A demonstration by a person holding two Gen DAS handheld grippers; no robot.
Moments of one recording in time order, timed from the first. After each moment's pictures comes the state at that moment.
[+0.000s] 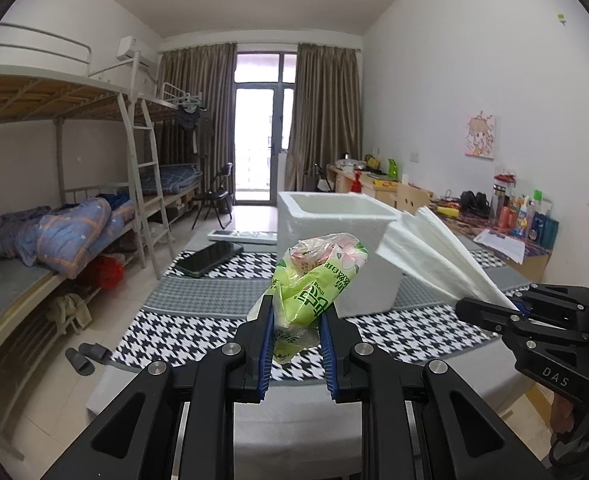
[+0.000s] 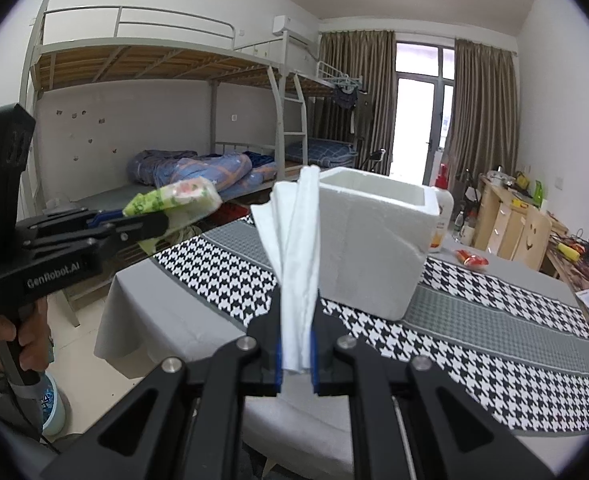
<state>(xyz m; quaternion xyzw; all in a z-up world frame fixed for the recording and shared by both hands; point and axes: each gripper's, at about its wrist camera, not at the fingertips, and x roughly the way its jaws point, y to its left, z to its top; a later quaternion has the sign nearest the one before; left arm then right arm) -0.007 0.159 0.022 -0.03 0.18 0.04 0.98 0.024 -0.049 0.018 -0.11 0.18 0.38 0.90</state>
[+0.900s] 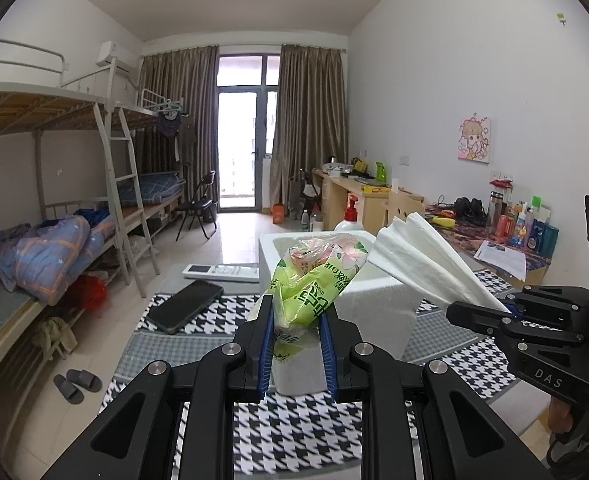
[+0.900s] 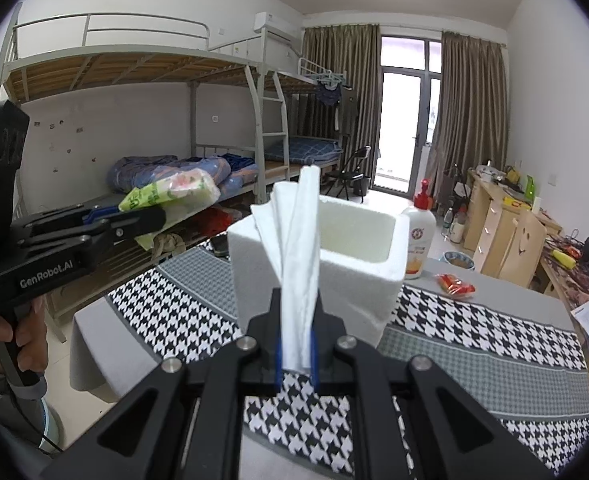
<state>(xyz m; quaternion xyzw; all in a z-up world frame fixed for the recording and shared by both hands) 0.088 0.167 0.058 -0.02 0.17 0.01 0.98 0.108 -0.034 0.056 -0.10 0.19 0.35 0.91</state>
